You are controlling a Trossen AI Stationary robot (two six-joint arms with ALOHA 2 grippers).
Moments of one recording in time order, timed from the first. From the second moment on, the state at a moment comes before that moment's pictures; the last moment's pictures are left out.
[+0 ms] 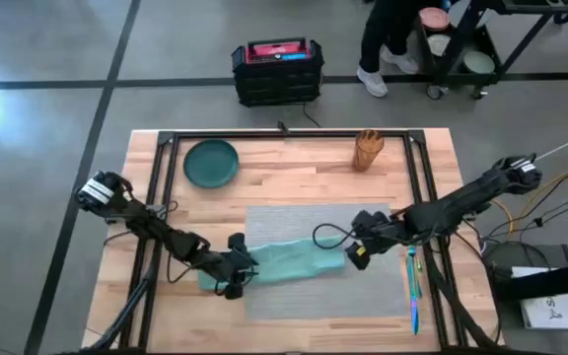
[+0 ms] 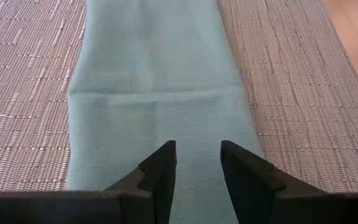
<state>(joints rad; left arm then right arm) -0.52 1.60 0.54 0.34 -0.36 -0.43 0.38 1.19 0.70 -0.50 0.20 1.02</state>
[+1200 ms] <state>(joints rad) -0.52 1.60 0.54 0.34 -0.38 -0.41 0.47 1.68 0.70 -0.10 0.50 1.16</state>
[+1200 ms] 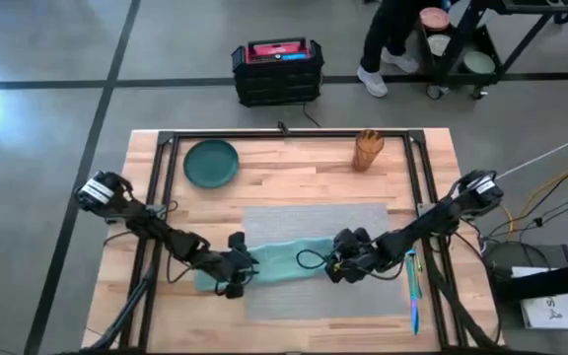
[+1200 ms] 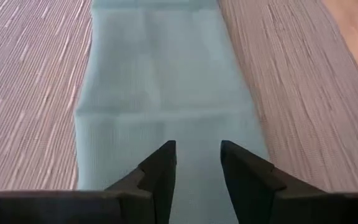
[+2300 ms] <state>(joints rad) -0.52 1.60 0.60 0.40 -0.38 -0.38 0.47 1.63 0.69 -0.24 0.50 1.05</state>
